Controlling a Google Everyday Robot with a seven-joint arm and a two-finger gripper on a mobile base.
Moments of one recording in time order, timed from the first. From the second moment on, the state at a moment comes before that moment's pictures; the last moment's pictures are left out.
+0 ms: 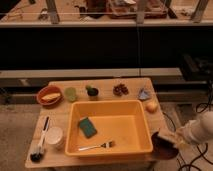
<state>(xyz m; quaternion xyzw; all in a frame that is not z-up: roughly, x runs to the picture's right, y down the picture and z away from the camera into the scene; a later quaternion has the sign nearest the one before) 0.361 0.251 0.711 -0.27 -0.03 0.22 0.94</state>
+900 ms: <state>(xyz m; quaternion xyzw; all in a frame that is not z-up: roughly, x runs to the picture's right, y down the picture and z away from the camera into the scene) 0.304 0.262 0.707 -0.27 -0.05 0.16 0.95</state>
